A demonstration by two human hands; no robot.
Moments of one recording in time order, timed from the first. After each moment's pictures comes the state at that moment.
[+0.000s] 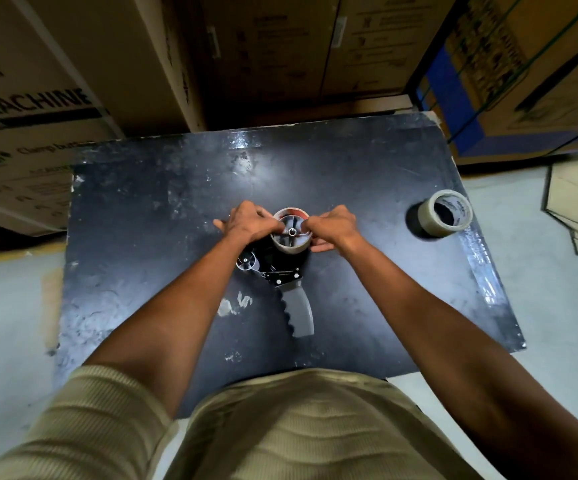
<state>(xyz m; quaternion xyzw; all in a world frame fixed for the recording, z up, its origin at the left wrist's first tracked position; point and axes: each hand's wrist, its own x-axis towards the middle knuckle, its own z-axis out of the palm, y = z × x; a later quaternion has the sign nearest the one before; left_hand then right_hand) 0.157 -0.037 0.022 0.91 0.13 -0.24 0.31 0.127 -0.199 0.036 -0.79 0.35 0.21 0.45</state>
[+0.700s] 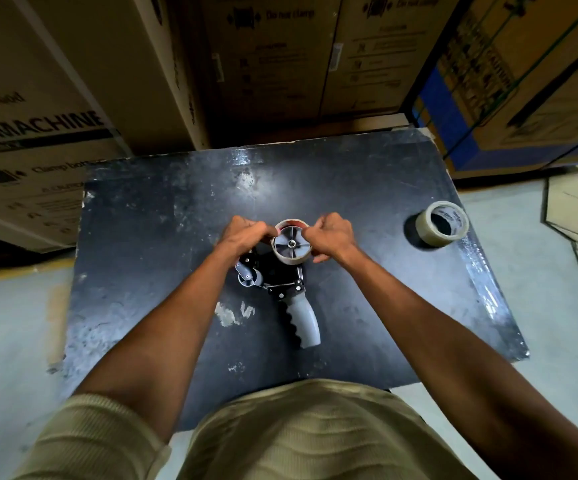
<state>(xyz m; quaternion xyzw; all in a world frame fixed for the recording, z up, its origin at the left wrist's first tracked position) 0.148 -0.016 0.030 0.78 0.17 -0.30 0.52 0.119 -0.195 0.049 -0.85 0.26 0.17 0.42</state>
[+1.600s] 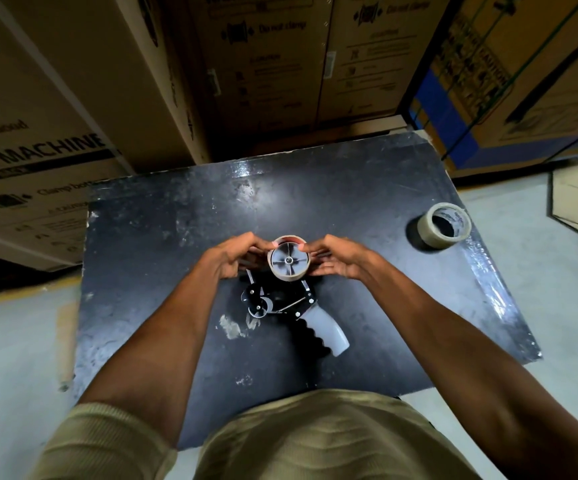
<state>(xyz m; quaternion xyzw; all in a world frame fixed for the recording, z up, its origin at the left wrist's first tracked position) 0.160 0.000 0.024 0.68 0.19 -0.47 0.53 0.115 -0.220 0.030 -0.58 0.31 0.34 0.67</state>
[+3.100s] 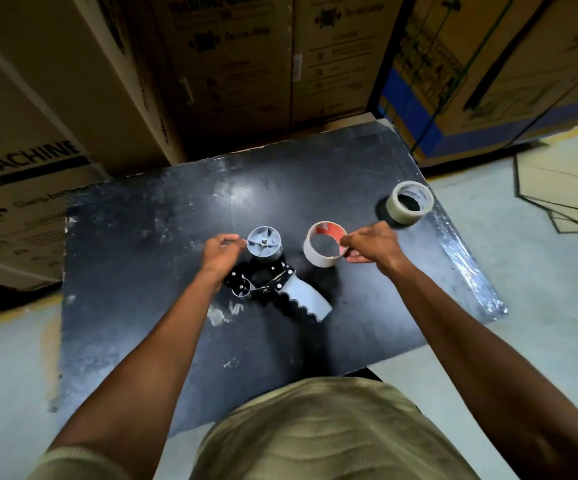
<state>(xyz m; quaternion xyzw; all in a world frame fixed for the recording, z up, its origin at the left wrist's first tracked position) 0.107 -0.015 0.004 0.79 0.20 -0.19 0.54 0.042 -0.298 0.042 -0.76 0.38 0.10 0.52</state>
